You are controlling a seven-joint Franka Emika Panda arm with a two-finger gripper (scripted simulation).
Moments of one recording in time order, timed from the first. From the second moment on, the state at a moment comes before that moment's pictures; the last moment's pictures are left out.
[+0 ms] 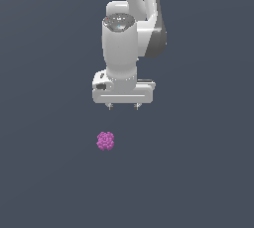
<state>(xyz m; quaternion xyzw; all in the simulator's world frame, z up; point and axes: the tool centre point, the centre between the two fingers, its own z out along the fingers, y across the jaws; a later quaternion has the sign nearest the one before) 0.019 -0.013 0.213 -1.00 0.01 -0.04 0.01</state>
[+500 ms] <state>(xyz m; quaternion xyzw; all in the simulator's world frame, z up) 0.018 0.008 0.220 -1.00 -0.02 -0.05 0.01</state>
